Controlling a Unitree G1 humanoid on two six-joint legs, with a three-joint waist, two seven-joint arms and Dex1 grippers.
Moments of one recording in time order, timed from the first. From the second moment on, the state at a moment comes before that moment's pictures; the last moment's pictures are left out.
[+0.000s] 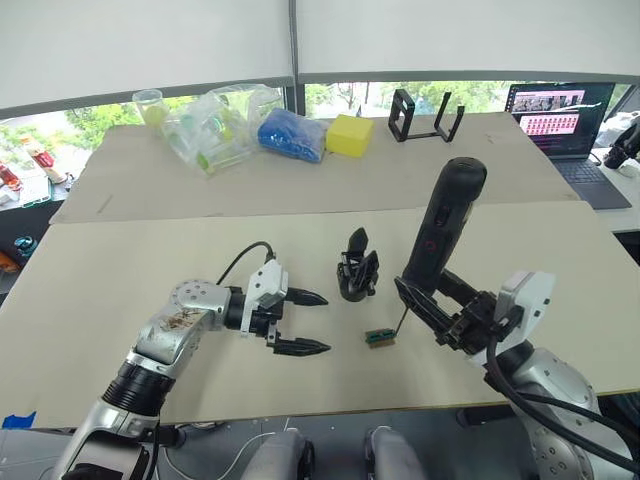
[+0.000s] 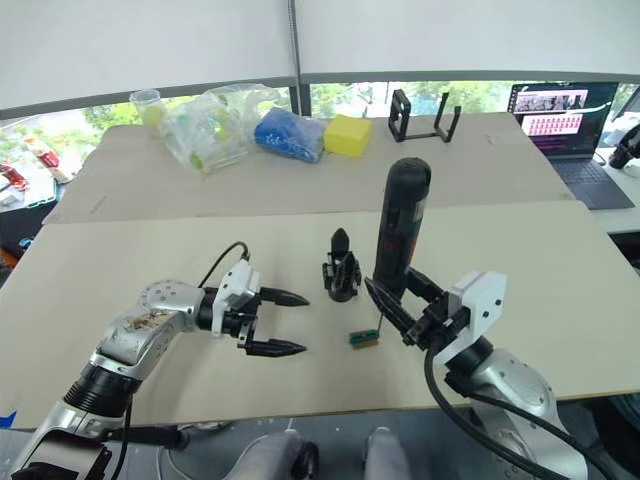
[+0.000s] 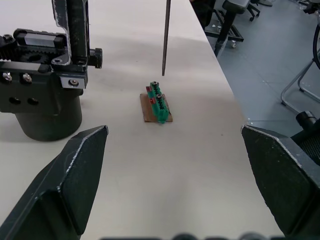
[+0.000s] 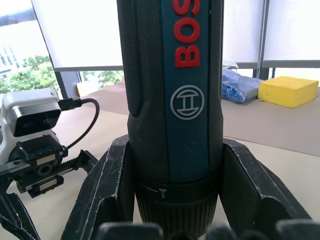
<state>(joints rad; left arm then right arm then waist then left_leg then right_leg) -0.41 0.58 -0.24 -0.08 -0.42 0.38 -1.26 0.15 -0.34 -0.19 -0.78 0.55 0.43 0.56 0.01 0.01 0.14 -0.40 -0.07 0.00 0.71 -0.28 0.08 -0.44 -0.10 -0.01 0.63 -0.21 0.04</state>
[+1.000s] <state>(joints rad) -0.44 0.57 -0.24 -0.11 -0.43 0.42 -1.24 0.13 -0.36 -0.12 -0.74 0.52 0.37 0.54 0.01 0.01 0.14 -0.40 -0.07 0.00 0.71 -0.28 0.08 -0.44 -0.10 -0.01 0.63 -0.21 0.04</state>
